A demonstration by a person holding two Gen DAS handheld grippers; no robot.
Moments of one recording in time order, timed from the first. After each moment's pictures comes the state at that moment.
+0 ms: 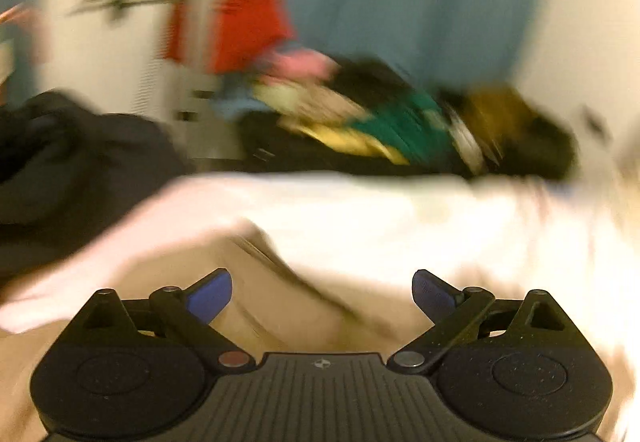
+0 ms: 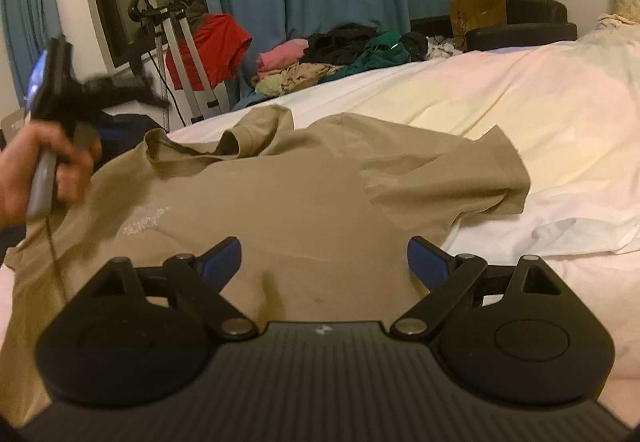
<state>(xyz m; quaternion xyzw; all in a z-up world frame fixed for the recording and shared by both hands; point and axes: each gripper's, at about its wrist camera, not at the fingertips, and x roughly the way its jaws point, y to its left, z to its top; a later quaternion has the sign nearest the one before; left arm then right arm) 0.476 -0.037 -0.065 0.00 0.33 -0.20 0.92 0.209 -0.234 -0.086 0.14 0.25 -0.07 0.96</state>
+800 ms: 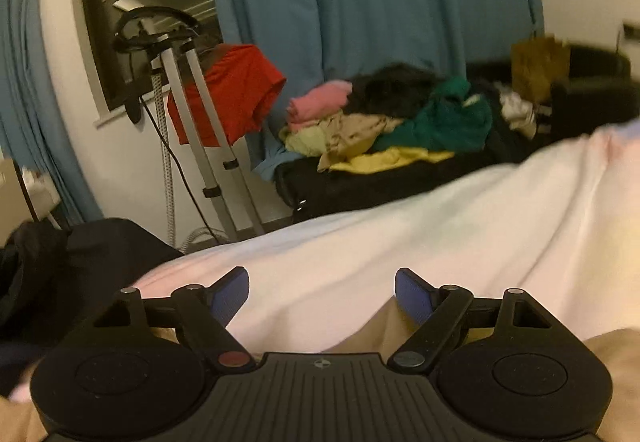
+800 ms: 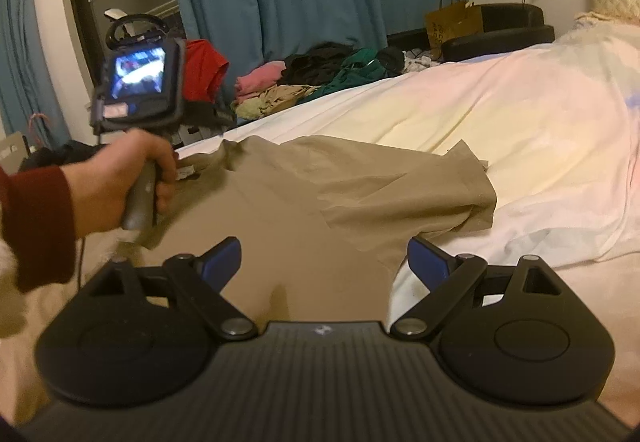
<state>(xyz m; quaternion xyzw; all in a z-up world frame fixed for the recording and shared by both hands) 0.519 -0.186 -0.089 0.13 0.24 -0.05 0.96 0.213 -0.256 -0.094 0.15 0.22 -0.10 0.96</state>
